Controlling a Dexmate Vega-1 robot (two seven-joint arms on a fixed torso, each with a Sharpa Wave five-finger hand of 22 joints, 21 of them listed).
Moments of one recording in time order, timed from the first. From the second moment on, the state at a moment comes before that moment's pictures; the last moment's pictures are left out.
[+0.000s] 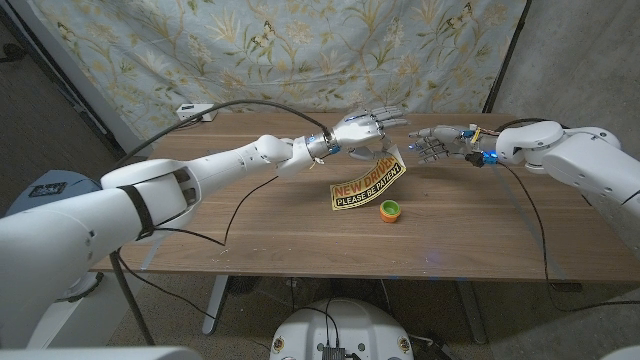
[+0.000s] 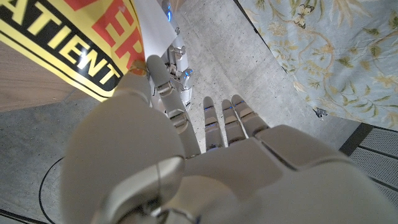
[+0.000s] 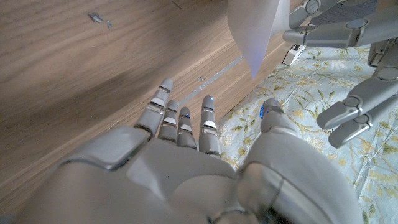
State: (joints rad) left arm 0.05 0.38 1.30 -0.92 1.17 -0.50 1.05; left_hand 1.09 0.01 0.29 -0.15 0.18 1.15 -0.06 0.58 0.30 0.38 0.08 0.20 0.18 0.22 0.11 0.18 0.17 0.22 0.09 0.18 0.17; right arm -0.75 -1.10 -0.37 -1.87 0.70 -0.49 0.26; right_hand 0.54 0.04 0.36 -0.17 0.18 0.42 0.15 0.22 0.21 0.12 0.22 0.21 0.21 0.12 0.20 0.21 0.20 0.38 0.17 0.20 0.17
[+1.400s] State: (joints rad) left arm 0.00 0.32 1.38 -0.85 1.13 -0.51 1.10; left_hand 1.09 0.01 0.29 -0.15 0.18 1.16 -0.07 0.58 0.29 0.38 0.07 0.20 0.18 0.24 0.10 0.18 0.17 0.21 0.09 0.18 0.17; right arm -0.70 -1.07 -0.43 -1.83 0.67 -0.48 0.32; right_hand 0.64 0.04 0.39 -0.17 0.18 0.54 0.15 0.25 0.22 0.17 0.22 0.22 0.21 0.17 0.18 0.22 0.21 0.42 0.14 0.20 0.17
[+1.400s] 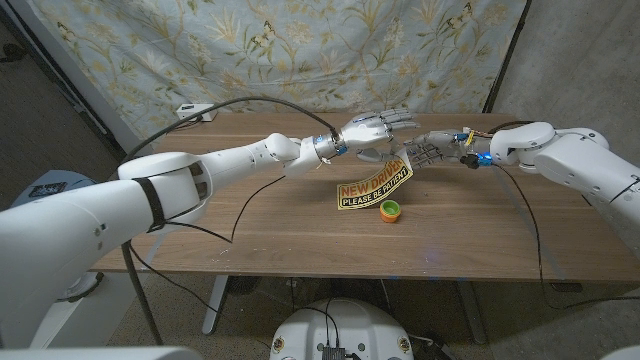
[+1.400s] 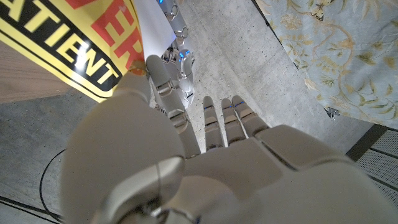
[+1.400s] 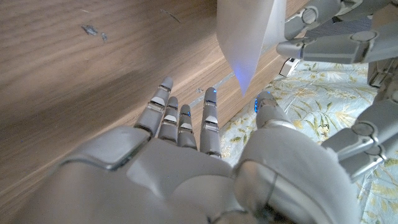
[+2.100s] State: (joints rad) left arm 0.01 0.28 1.33 -0.80 1.20 -0.54 1.12; left_hand 1.09 0.01 0.29 -0.15 0.18 1.15 -0.07 0.58 0.29 0.39 0.06 0.20 0.18 0.24 0.10 0.18 0.17 0.21 0.09 0.18 0.17; right arm -0.66 -1.05 -0.47 -1.82 0.65 -0.53 0.36; right_hand 0.65 0.04 0.38 -0.17 0.18 0.52 0.16 0.24 0.23 0.17 0.22 0.22 0.21 0.17 0.18 0.22 0.21 0.42 0.14 0.20 0.17
